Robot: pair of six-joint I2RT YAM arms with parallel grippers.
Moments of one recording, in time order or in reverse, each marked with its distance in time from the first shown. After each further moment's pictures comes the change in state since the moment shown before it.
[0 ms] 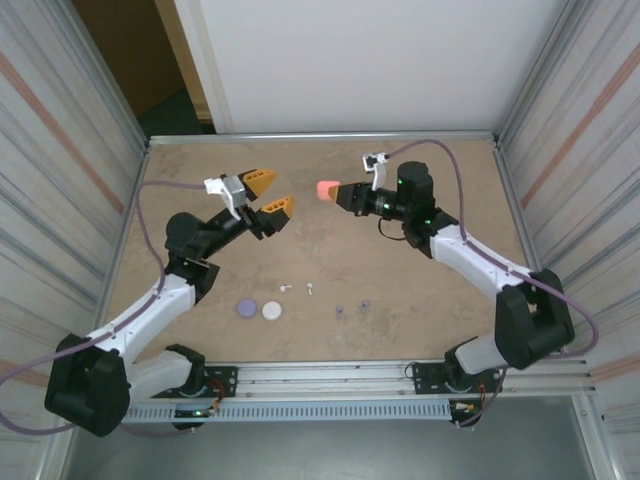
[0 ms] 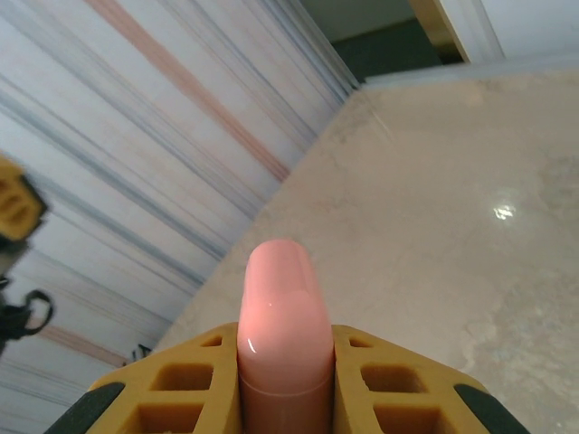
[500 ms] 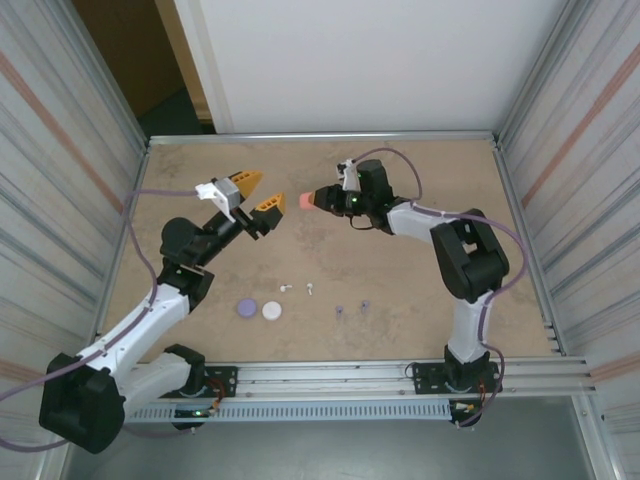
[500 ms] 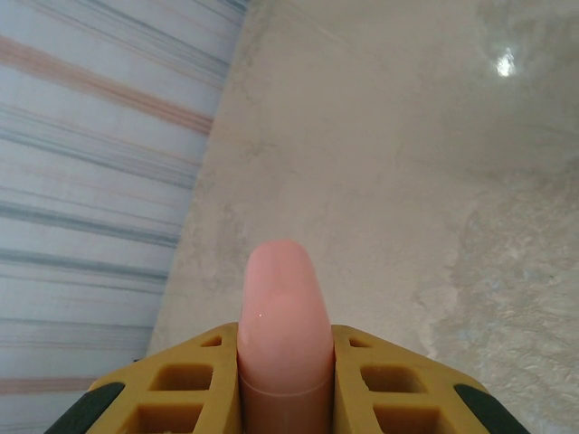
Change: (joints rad) left arm 0.002 -0.088 -0.028 -0.113 -0.143 0.071; right arm 0.023 0.500 0.239 0.019 -0.015 0.201
